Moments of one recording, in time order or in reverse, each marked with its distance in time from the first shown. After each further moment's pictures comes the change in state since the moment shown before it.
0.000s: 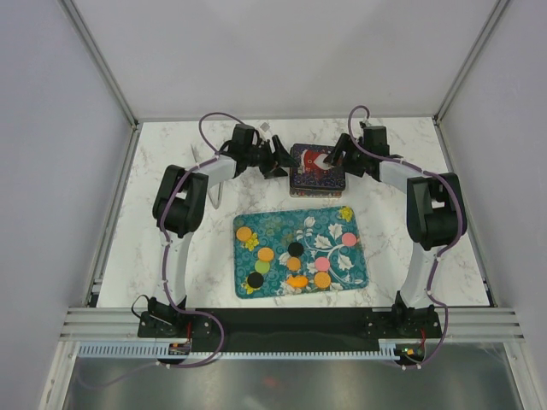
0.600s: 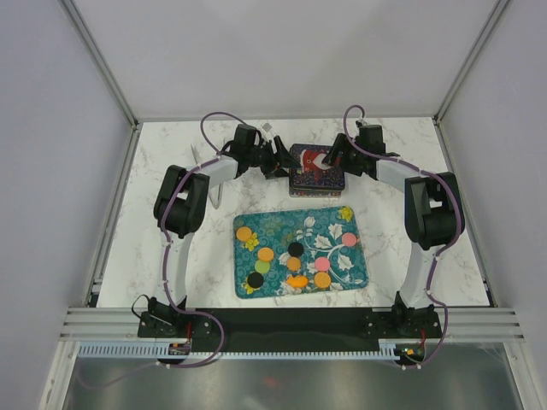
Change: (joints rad) left arm -0.015 0.000 0.003 -0.007 -0.017 0.013; right arm 0.026 0.008 0.031 -0.042 0.045 -0.029
